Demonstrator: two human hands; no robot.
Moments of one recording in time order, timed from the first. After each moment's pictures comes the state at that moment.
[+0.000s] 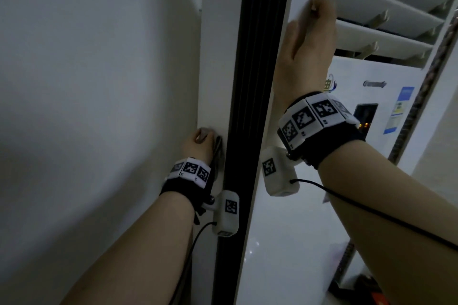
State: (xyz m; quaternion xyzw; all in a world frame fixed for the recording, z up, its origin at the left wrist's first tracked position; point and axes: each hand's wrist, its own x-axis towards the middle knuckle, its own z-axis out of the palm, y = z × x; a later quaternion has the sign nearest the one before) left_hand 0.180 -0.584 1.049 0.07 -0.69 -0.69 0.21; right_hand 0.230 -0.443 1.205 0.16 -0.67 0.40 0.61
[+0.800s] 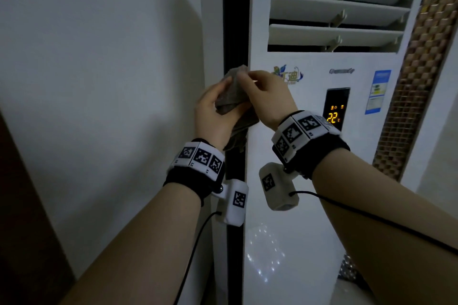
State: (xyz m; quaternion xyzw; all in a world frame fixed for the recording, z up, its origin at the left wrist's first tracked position) left_hand 0.312 -0.531 1.120 -0.15 -0.66 -0.64 0.37; right_hand 0.296 -0.417 1.165 0.25 -0.80 0.47 0.28
